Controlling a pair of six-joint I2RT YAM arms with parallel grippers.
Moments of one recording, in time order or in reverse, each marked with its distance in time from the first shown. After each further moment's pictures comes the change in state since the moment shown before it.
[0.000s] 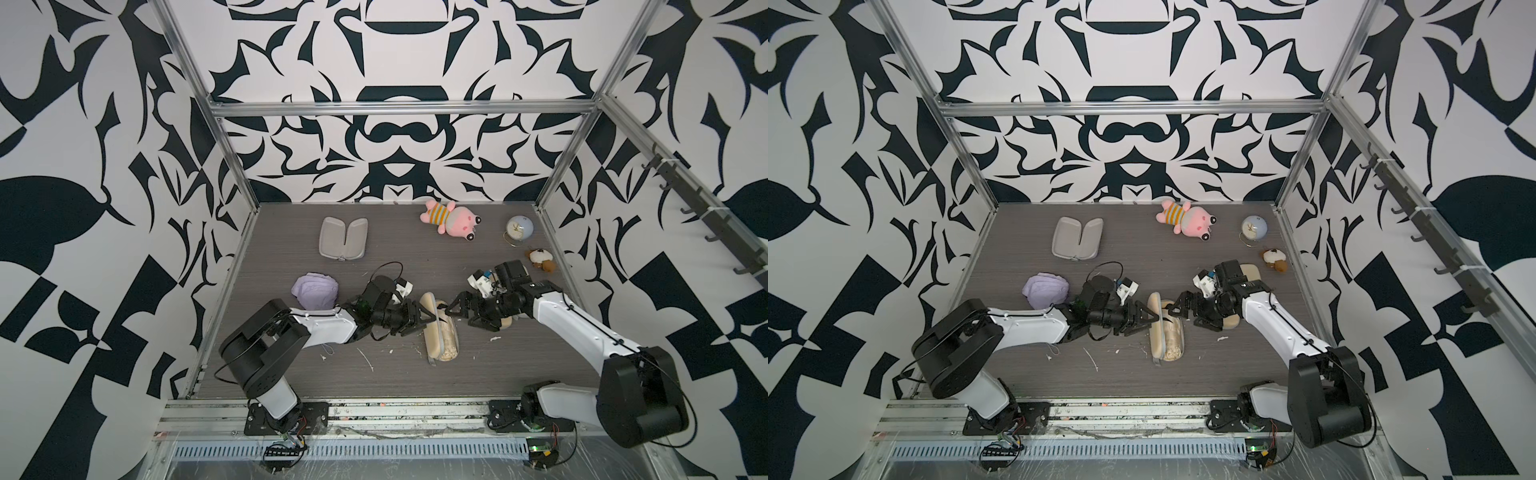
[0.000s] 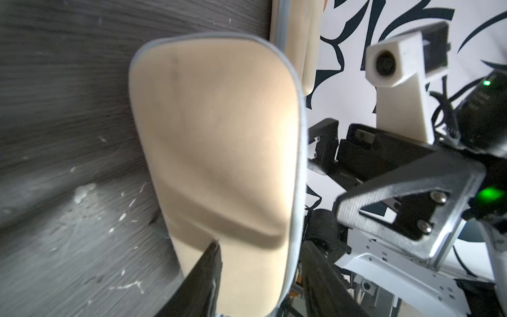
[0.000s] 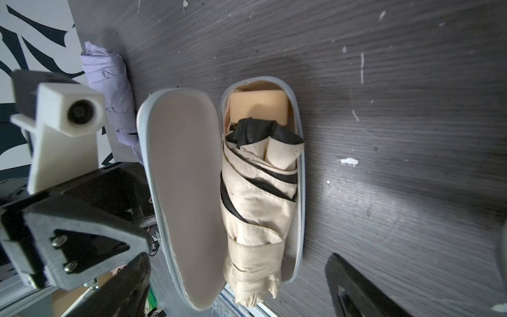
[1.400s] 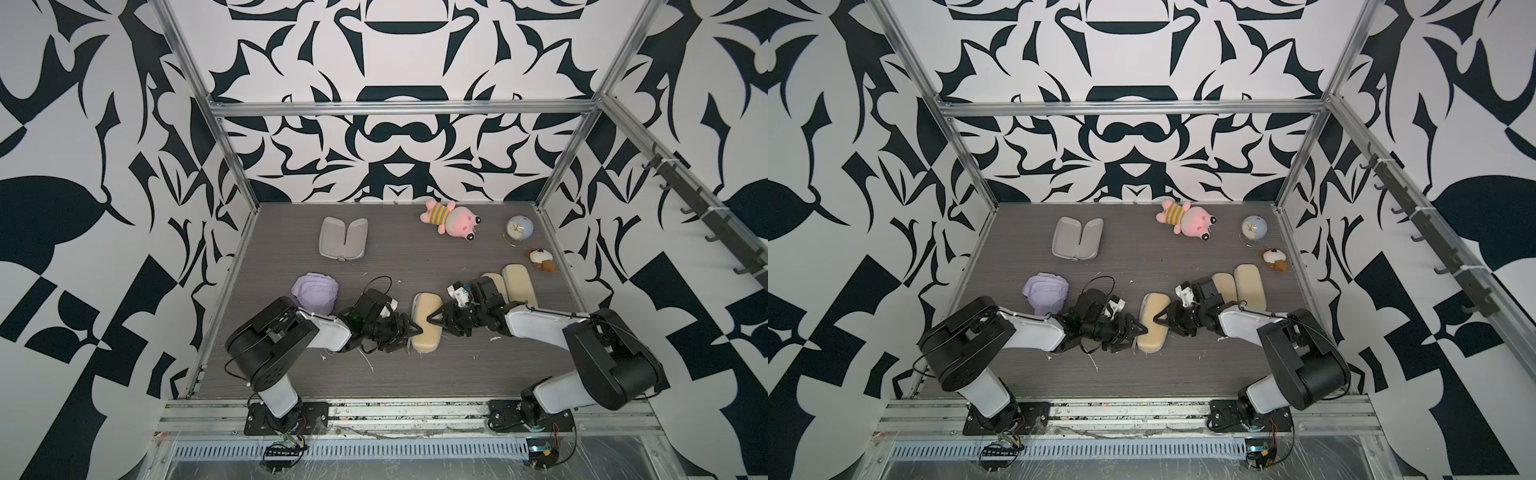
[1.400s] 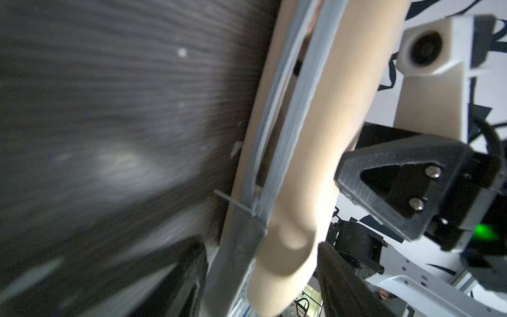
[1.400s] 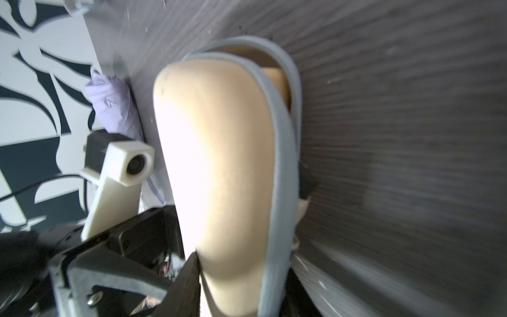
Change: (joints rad) left arm 0.044 -0.043 -0.150 -0.086 -0.084 -0.028; right arm 0.257 0.166 -0.250 0.751 0.104 0.530
